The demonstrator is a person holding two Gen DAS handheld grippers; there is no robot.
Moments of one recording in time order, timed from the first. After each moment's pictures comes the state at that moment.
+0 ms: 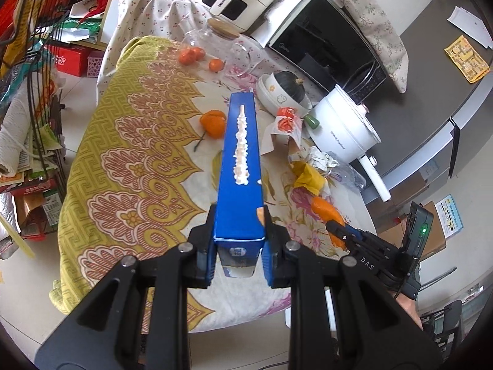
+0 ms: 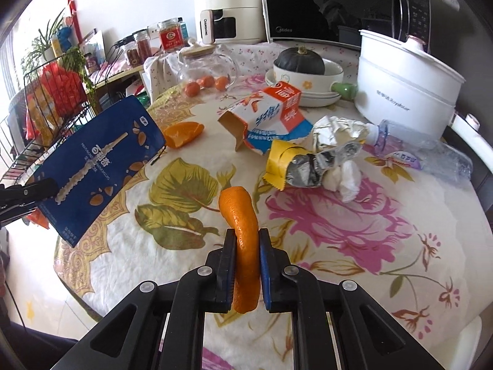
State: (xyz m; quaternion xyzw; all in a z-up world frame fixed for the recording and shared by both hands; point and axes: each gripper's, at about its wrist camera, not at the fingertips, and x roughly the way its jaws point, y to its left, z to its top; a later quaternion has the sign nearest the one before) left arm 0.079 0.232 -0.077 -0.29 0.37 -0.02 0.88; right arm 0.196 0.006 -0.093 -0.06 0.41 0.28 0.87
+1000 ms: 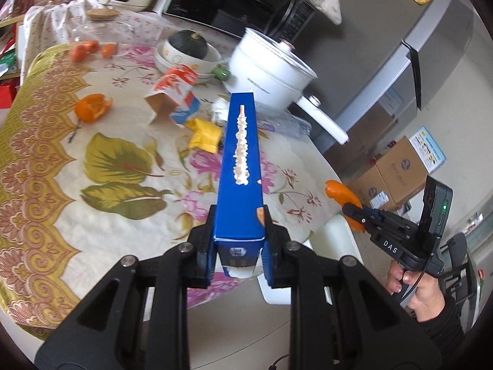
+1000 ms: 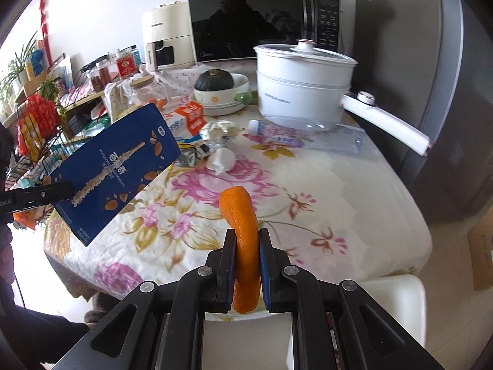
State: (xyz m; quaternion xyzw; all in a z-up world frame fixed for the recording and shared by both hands) left arm 0.111 0.090 -0.061 -0.19 0.40 -0.15 0.88; right arm 0.152 -0.154 -0.056 -0.04 0.40 0.18 0.90
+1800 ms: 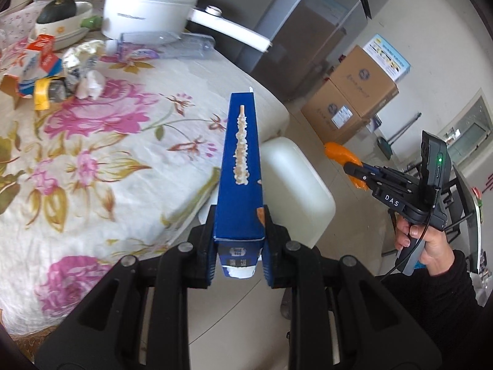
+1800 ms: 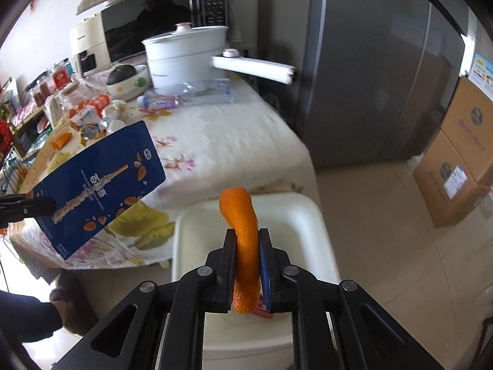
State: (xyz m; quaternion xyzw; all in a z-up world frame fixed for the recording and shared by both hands) left arm 0.110 -0.076 -0.087 -0.09 0.48 -0.30 0.82; right arm 0.083 -0.331 -0.080 -0.01 0.44 0.04 0.90
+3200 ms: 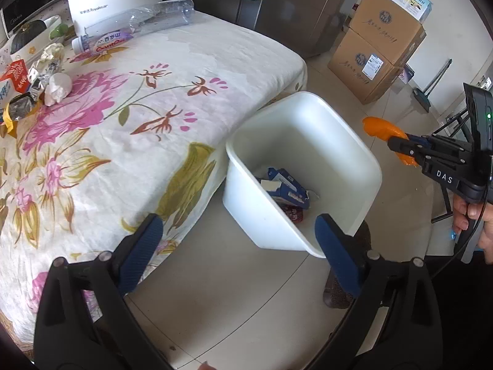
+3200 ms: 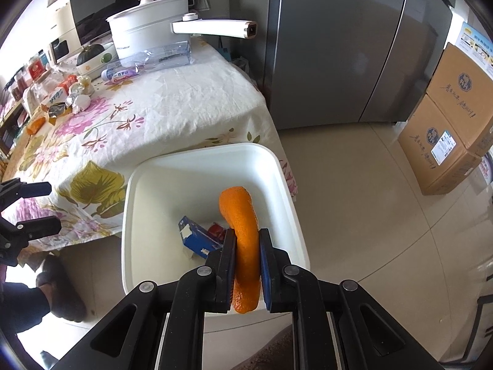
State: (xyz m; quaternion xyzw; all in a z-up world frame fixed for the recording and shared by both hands) left arm 0.114 -0.150 -0.125 0.05 0.52 -0.24 0.82; right arm 0.081 -0.371 -0.113 0.00 0.50 0.01 0.87
